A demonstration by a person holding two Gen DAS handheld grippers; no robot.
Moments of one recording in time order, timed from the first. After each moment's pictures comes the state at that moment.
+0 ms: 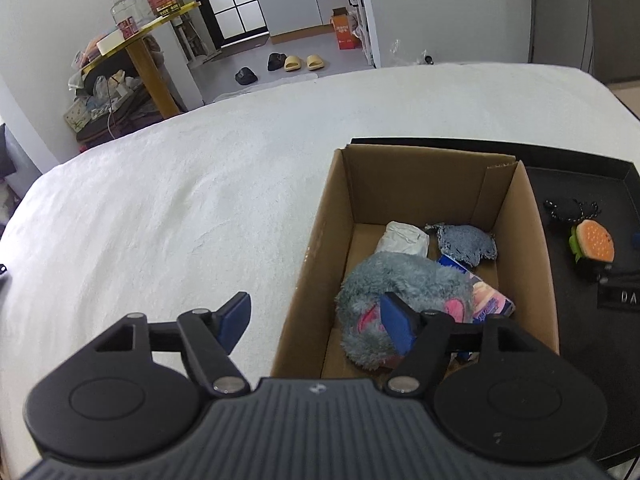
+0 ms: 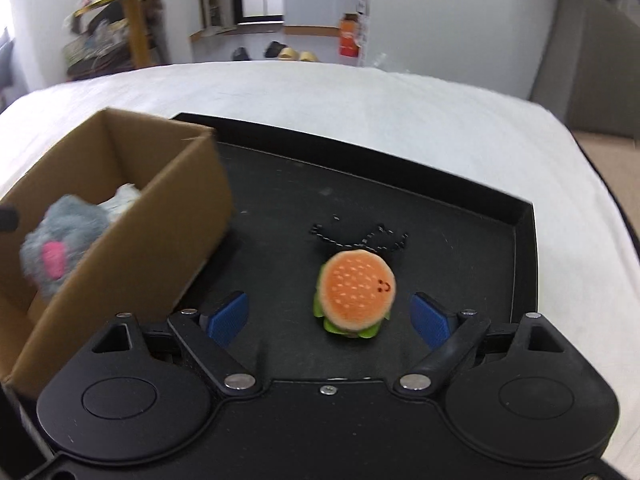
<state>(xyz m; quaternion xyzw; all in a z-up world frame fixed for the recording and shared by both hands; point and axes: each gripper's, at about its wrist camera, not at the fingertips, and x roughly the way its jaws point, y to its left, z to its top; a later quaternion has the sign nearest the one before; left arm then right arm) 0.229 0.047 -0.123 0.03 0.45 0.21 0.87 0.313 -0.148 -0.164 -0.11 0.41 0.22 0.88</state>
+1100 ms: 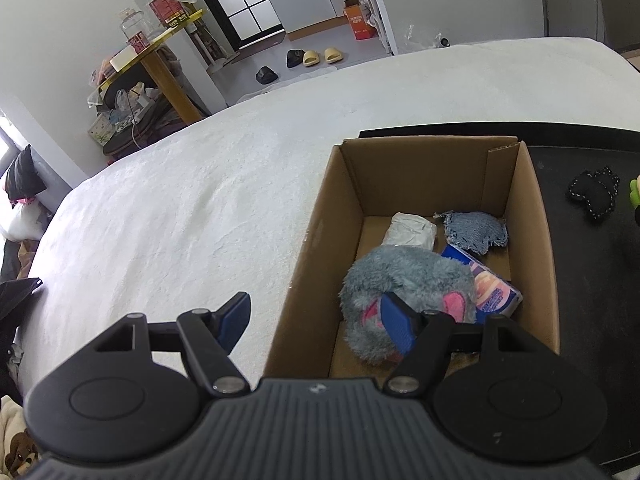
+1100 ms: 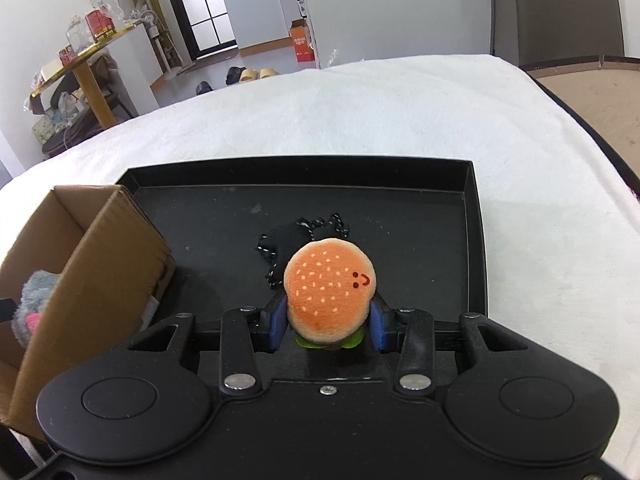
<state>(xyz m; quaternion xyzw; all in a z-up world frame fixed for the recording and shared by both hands) 0.237 0.024 -0.124 0.08 0.46 0.25 0.85 0.337 -0.211 -0.166 0.01 0.43 0.20 0.88</state>
